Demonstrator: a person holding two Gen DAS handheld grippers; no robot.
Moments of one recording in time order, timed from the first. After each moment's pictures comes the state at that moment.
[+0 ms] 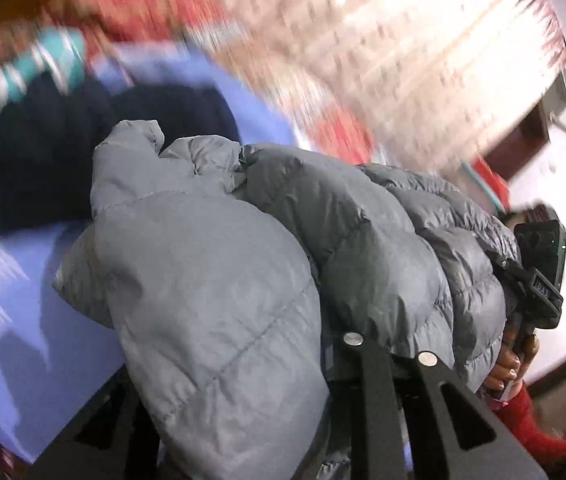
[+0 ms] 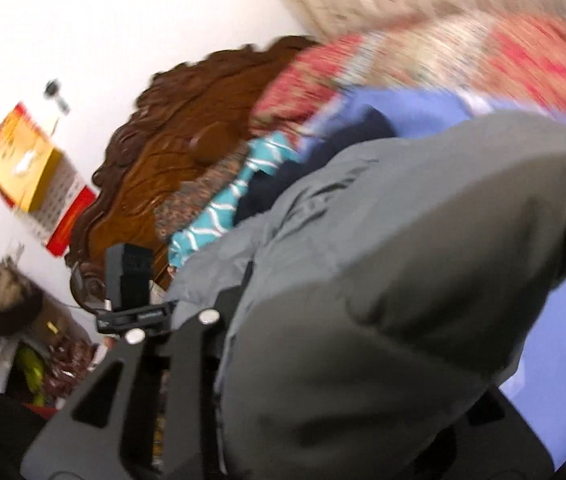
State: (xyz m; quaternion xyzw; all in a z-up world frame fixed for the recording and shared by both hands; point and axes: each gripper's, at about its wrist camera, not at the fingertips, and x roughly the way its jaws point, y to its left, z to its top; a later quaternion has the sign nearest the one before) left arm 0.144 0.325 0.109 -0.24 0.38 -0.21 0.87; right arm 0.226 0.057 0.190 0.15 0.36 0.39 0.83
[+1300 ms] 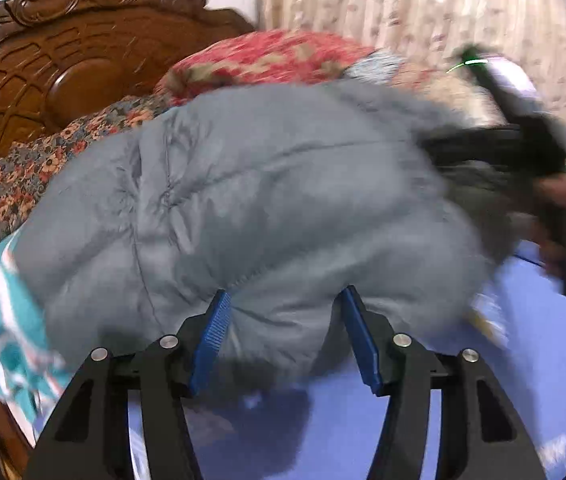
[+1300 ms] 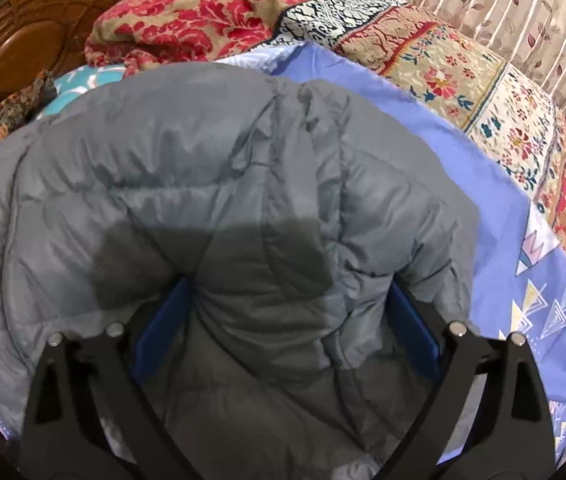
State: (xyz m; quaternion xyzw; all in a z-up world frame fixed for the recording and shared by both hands) left arm 0.274 0.407 0.023 -0.03 0.36 0.10 0.93; right arm 0.503 0.301 0.055 -0.09 0.45 0.12 0.88
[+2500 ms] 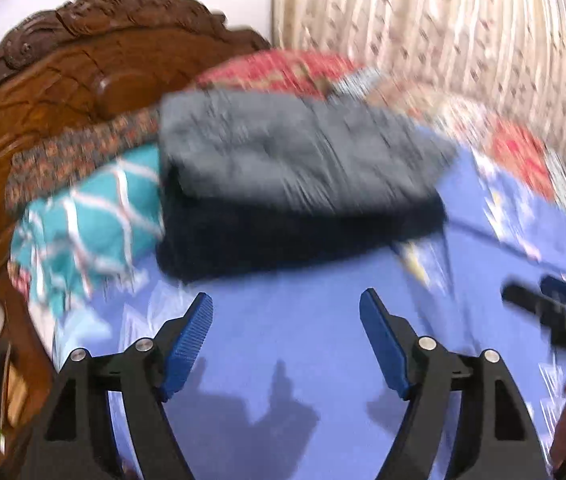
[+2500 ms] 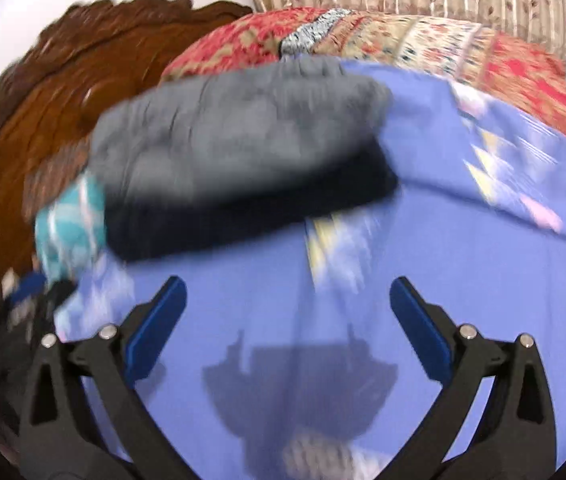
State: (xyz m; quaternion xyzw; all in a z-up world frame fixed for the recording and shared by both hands) left arm 0.112 0.304 0.055 -0.04 0.36 0.12 0.93; right arm 0.175 0.155 0.050 0.02 0.39 0.18 0.90
